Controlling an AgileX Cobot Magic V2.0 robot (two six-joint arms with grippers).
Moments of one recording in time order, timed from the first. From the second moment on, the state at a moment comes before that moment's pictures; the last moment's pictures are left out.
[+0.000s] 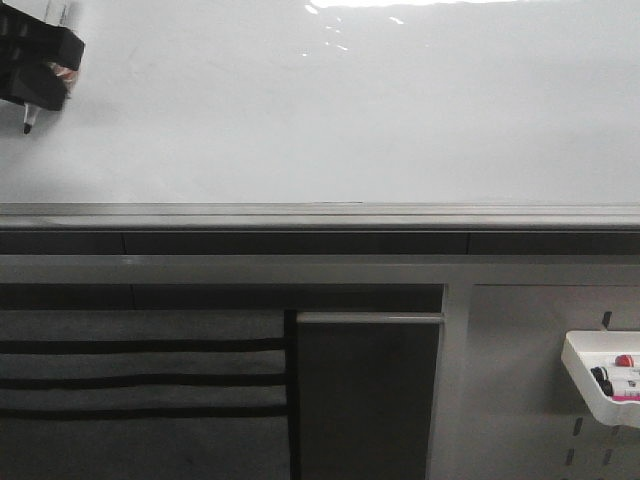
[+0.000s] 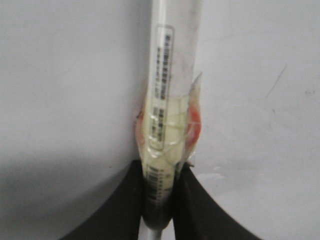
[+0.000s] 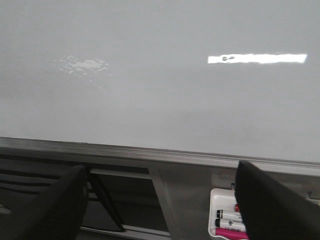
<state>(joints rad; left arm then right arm) -0.22 1.46 -0.92 -0.13 0.11 0.16 0.03 0.45 -0.59 0.37 0.55 -0.25</state>
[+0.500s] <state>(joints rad) -0.22 1.31 -1.05 -0.25 0.82 0.57 0.03 0.81 -0.87 0.72 1.00 -0.61</state>
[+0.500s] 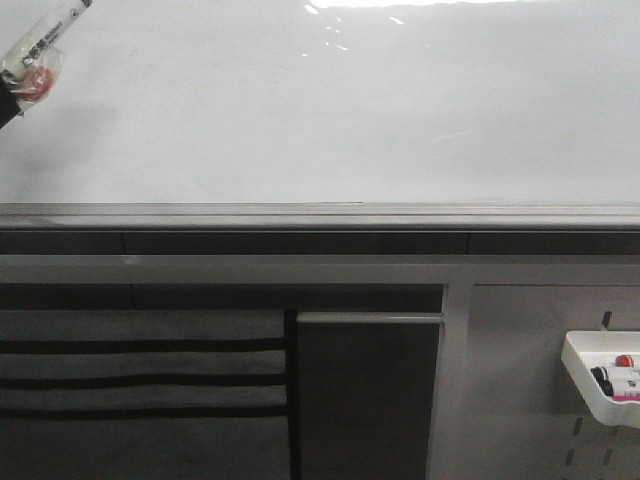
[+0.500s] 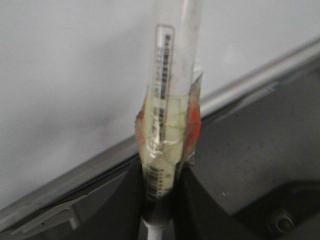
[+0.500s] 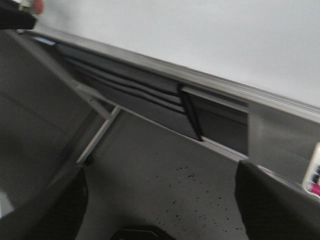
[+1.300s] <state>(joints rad) -0.56 1.25 -1.12 -0.53 1.19 1.05 0.56 1.40 -1.36 0.69 1.17 -1.10</state>
